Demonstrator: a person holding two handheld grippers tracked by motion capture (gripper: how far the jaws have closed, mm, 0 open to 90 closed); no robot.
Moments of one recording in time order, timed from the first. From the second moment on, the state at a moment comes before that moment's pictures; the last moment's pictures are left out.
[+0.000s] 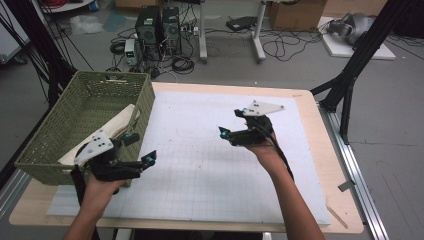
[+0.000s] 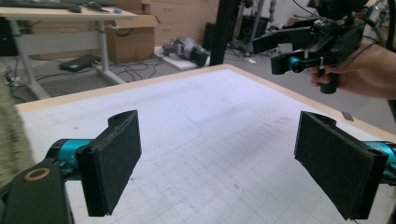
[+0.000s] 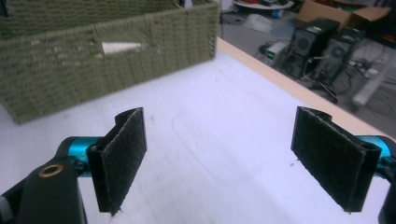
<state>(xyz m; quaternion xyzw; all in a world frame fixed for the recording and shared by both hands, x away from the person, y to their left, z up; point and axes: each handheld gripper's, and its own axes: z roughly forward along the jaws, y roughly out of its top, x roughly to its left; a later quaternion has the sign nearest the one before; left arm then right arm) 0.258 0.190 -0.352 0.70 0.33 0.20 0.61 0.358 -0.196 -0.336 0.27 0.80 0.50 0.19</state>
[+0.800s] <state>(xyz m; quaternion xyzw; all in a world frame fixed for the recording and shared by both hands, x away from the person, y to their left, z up) 0.268 0.128 -0.418 0.73 0.30 0.17 0.59 0.270 -0.293 -0.406 0.37 0.75 0.48 0.24</state>
